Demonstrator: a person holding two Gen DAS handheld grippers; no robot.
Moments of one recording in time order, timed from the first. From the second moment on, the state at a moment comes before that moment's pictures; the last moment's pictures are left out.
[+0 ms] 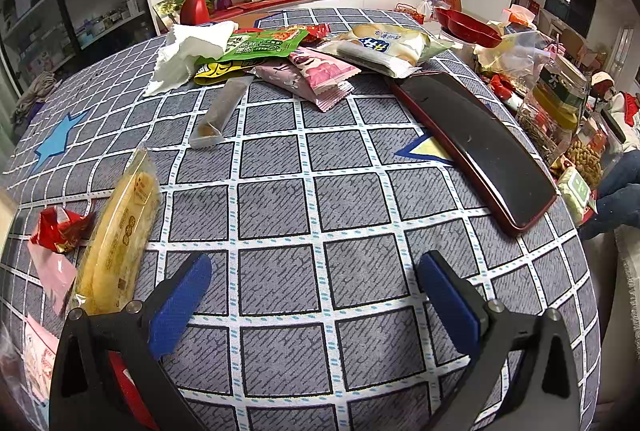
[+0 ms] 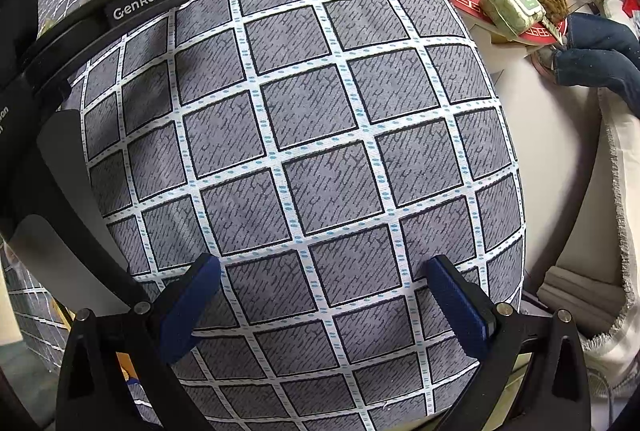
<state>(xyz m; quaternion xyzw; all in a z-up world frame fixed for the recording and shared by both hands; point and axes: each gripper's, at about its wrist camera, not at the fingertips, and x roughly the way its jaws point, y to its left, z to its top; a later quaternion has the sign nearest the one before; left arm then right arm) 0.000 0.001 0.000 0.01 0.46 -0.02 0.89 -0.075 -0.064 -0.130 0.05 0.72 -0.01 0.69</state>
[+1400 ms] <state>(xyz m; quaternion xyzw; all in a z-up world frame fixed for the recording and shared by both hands) 0.001 0.040 0.073 0.02 0.54 -0.11 0.84 -0.072 -0.068 -0.135 0.05 0.75 0.01 0.66</state>
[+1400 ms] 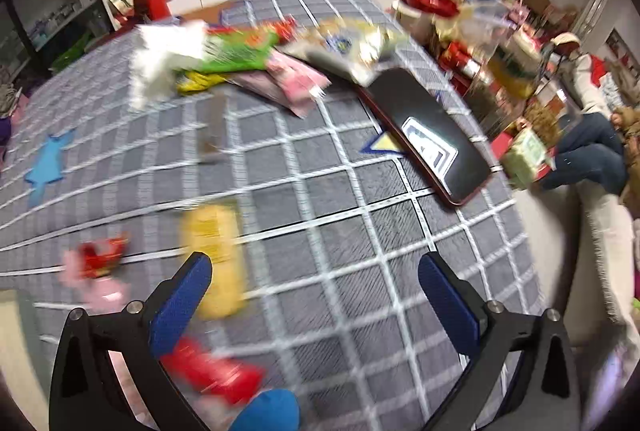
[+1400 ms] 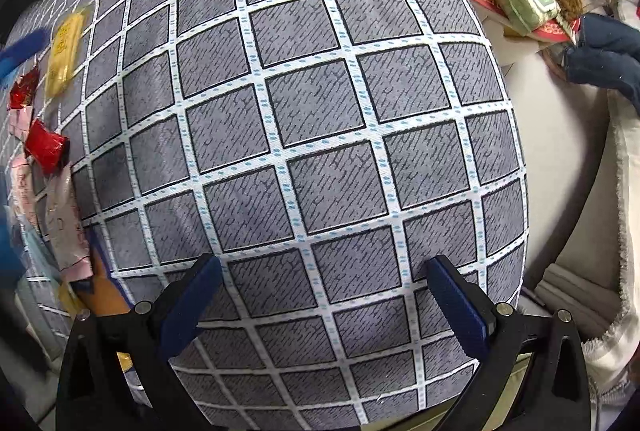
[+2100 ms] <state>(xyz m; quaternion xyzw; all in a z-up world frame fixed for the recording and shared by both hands) -0.077 0.235 0.009 0.07 0.65 -0.01 0.75 -0.053 0.110 -0.092 0.02 0.74 0.11 0.66</state>
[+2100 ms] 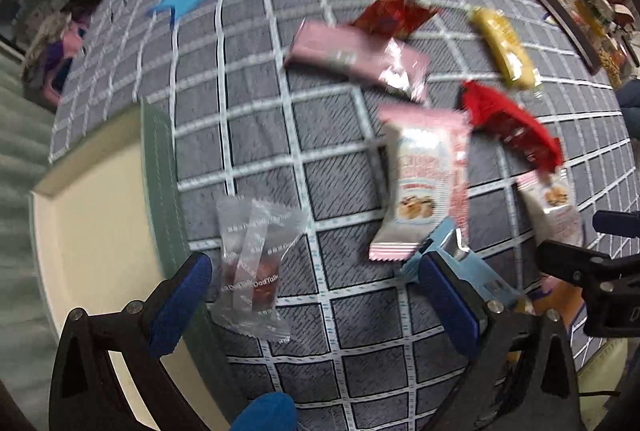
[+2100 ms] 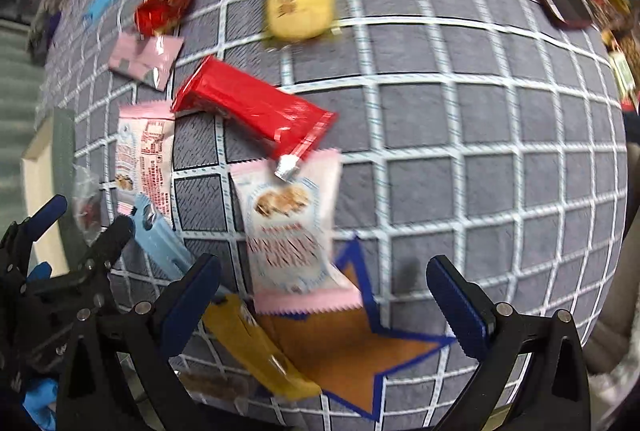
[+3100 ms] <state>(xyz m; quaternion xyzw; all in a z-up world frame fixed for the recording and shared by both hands) -0.071 0.279 -0.013 0.02 0.70 -0.04 0.71 -0.063 0.119 -0.073 0.02 0.75 0.13 0.65</state>
